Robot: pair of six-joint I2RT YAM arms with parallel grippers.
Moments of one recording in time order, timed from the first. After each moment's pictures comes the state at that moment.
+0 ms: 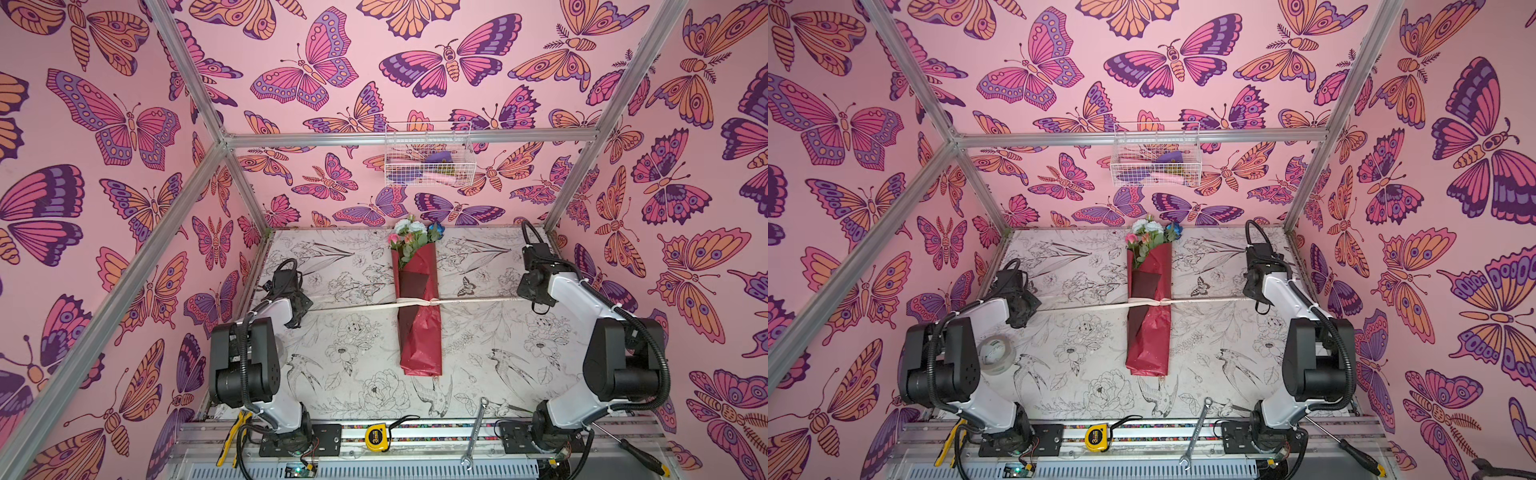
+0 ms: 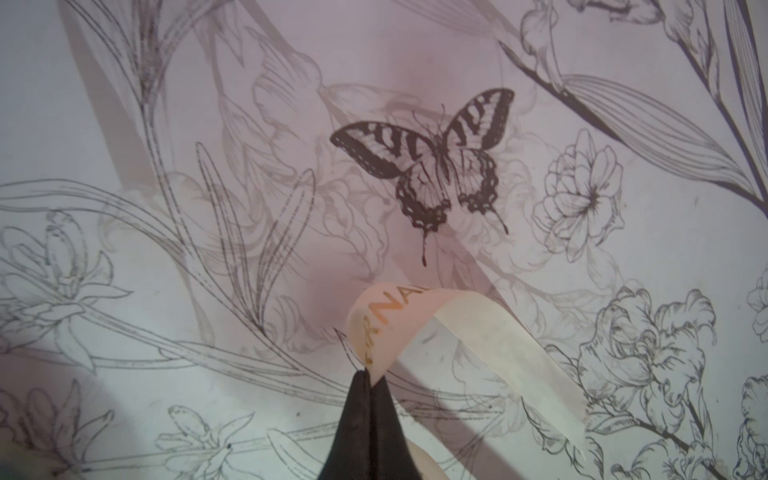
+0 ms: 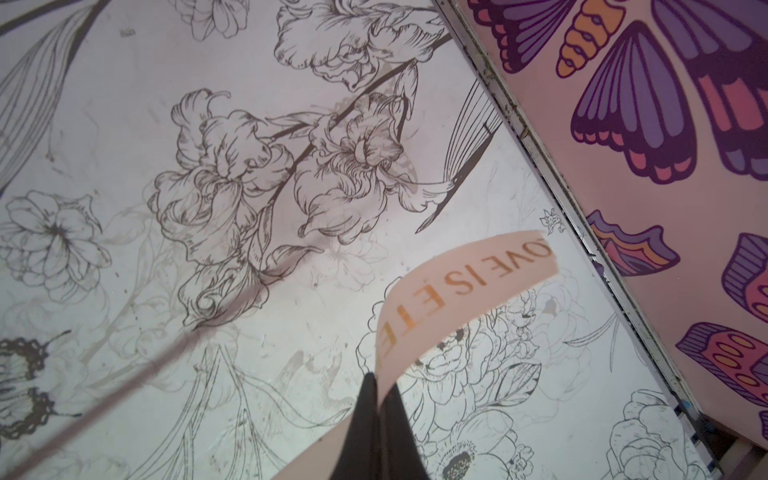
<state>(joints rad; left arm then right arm) 0.17 1.64 0.87 -0.29 -0.10 -0.72 -0.02 1.62 1.16 -0.70 0.39 0.48</state>
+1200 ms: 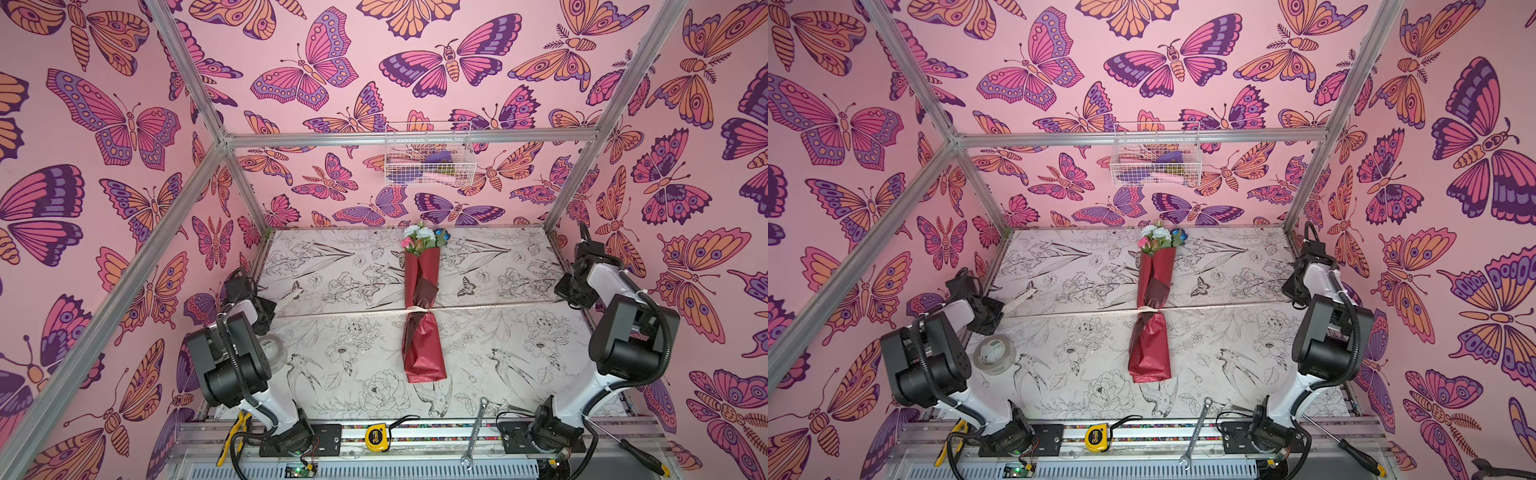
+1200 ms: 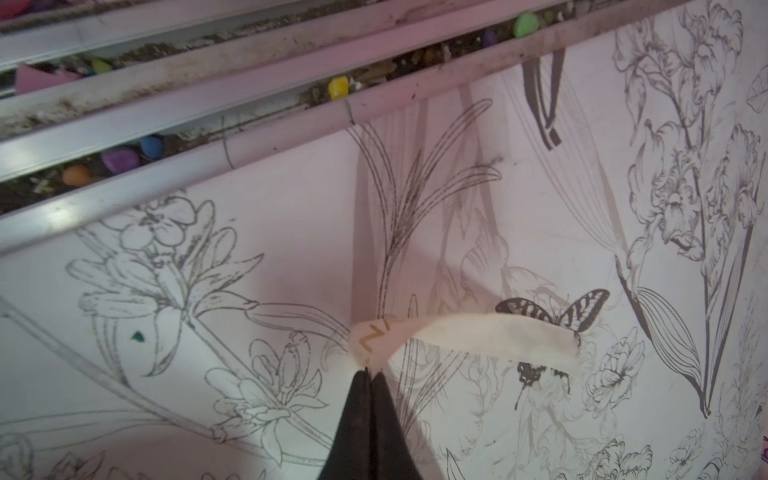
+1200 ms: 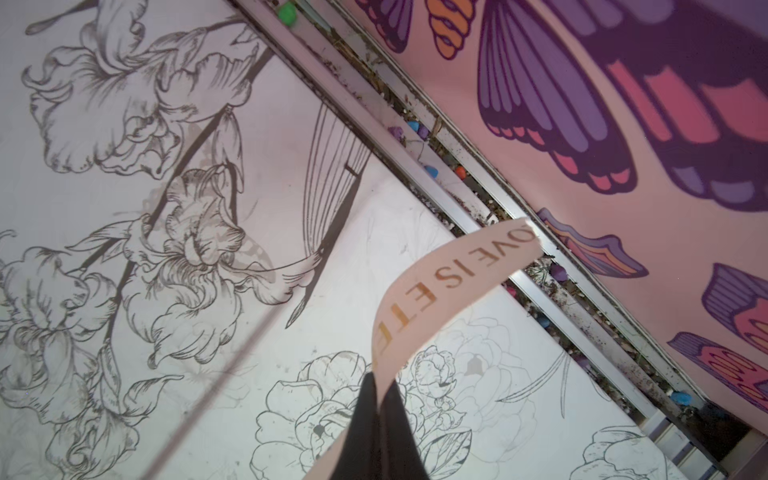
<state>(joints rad) 0.51 1.68 0.93 -0.35 0.08 -0.78 -0.40 1.79 1.31 -0.76 0.22 0.41</state>
